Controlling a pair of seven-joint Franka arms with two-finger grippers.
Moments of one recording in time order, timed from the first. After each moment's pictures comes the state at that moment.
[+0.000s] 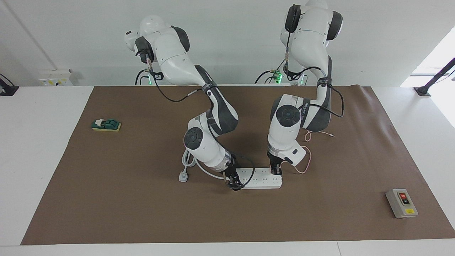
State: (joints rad) left arm -0.43 0.59 -0.02 -1.46 0.07 2.06 -1.95; right arm 0.46 0.90 -0.02 -1.14 0.56 2.22 1.63
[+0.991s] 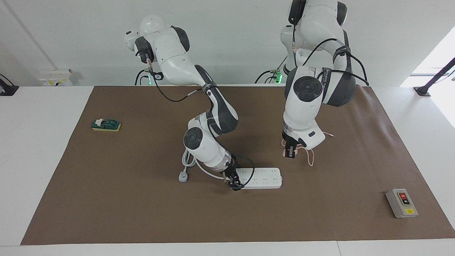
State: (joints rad) left arm -0.41 0.48 0.00 -1.33 0.09 1.74 -1.52; right arm 0.46 0.90 -0.02 -1.14 0.56 2.22 1.63
